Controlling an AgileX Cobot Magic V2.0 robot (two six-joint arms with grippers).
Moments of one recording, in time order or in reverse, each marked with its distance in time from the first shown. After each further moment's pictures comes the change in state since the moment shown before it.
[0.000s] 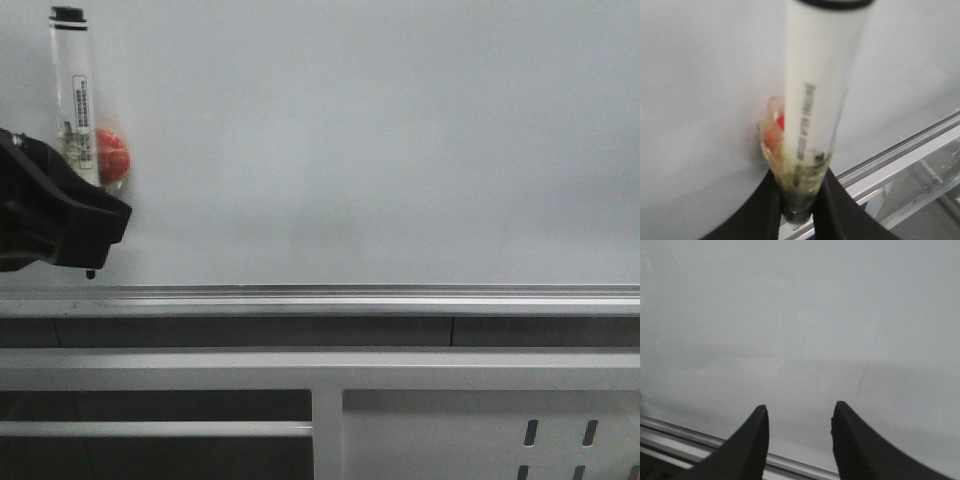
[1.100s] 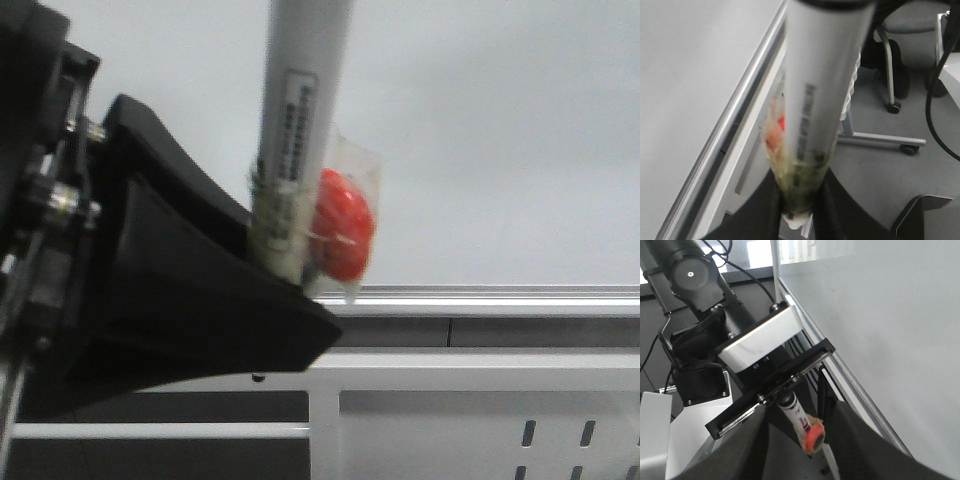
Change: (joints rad) left arm -0.239 -0.023 -0.094 0.148 0.402 0.351; right arm 0.061 0.525 -0.259 0.904 0.508 -1.080
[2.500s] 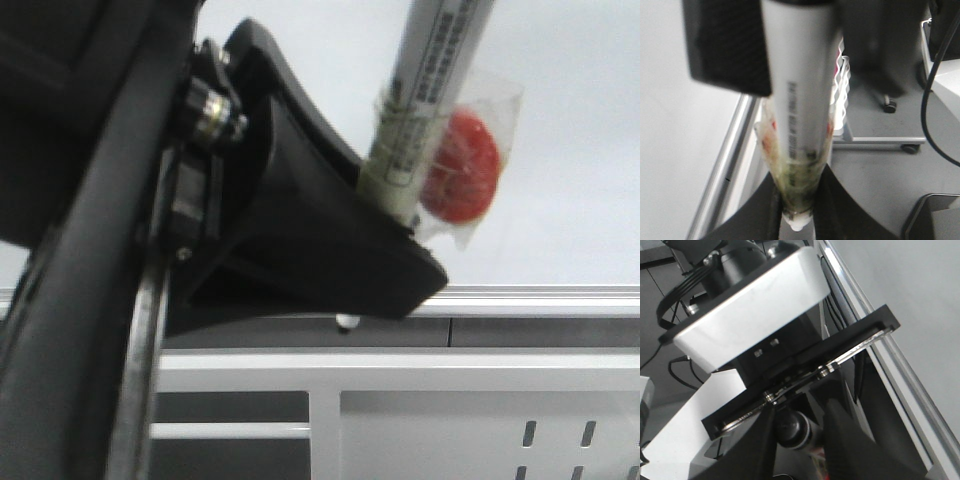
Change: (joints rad) left arm 0.006 0.072 -0.122 0.124 0.072 -0.034; right arm 0.217 0.279 -0.018 -0.019 -0.106 -0.061
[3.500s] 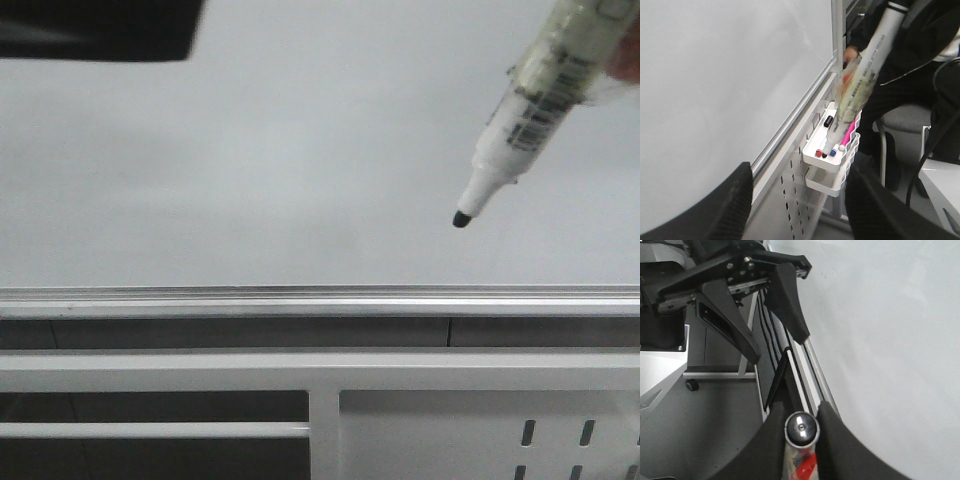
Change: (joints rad) left arm 0.000 -0.421 0.170 -0.362 -0.102 0.032; right arm 0.000 -0.309 0.001 -0.249 -0.111 0.019
